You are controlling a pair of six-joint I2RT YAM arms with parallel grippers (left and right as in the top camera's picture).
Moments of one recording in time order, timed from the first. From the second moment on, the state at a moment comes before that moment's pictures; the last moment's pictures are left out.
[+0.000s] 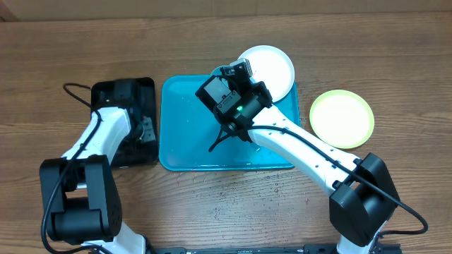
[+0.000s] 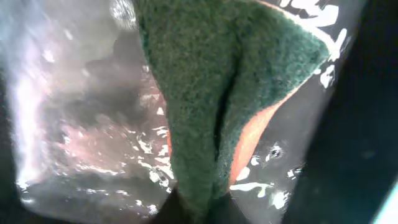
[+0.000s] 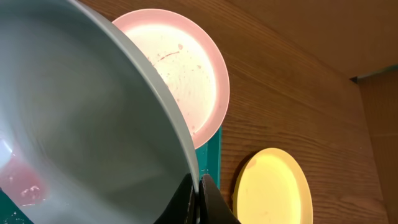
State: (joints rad) left arm 0.05 1.78 1.10 -0.78 -0.16 -0.22; right arm 0.78 1.90 1.59 -0.90 0.83 0.35
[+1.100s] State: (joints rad) left arm 0.08 1.80 1.13 -0.66 -0.08 -0.32; right arm 0.78 1.90 1.59 -0.90 0.81 0.35
